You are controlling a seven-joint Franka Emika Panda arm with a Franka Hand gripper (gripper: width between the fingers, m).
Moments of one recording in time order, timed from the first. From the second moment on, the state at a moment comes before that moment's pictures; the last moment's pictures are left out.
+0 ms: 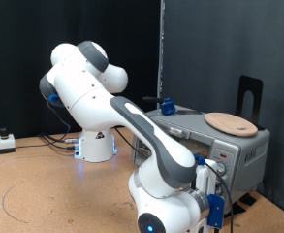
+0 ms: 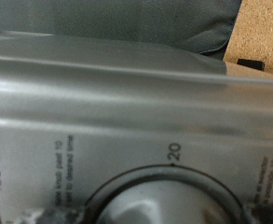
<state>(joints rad) -0.66 1.15 0.82 -1.58 0.50 1.75 0.03</state>
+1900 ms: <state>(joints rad) -0.66 1.15 0.79 -1.58 0.50 1.73 0.06</state>
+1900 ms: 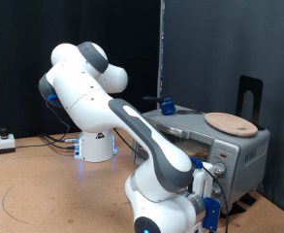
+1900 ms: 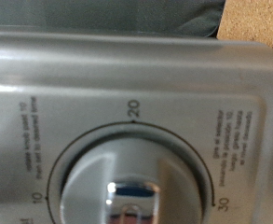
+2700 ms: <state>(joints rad) -0.66 1.15 0.79 -1.56 0.50 1.69 0.08</state>
